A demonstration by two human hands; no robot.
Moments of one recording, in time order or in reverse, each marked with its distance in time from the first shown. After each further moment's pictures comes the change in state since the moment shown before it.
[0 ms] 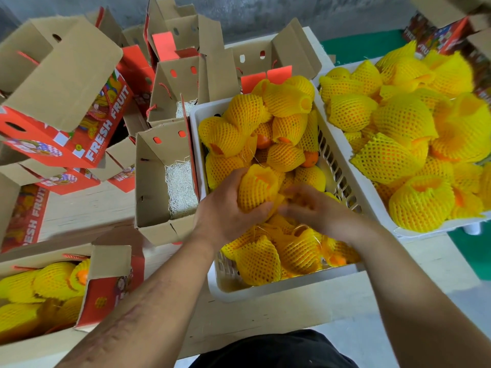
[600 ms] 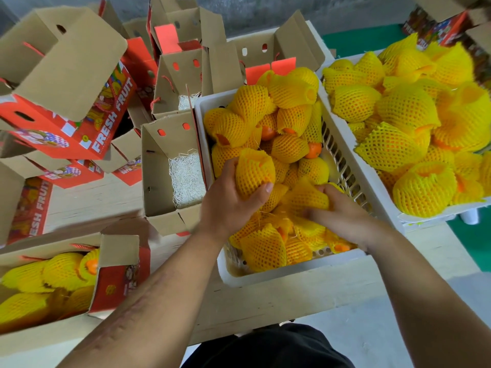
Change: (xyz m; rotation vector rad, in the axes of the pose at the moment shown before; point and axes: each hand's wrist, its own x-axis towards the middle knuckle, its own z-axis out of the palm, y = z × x) left_hand -0.016 0.008 -0.009 -0.276 0.075 -0.074; right_hand -0.030 0.018 0.009 0.148 0.121 0.118
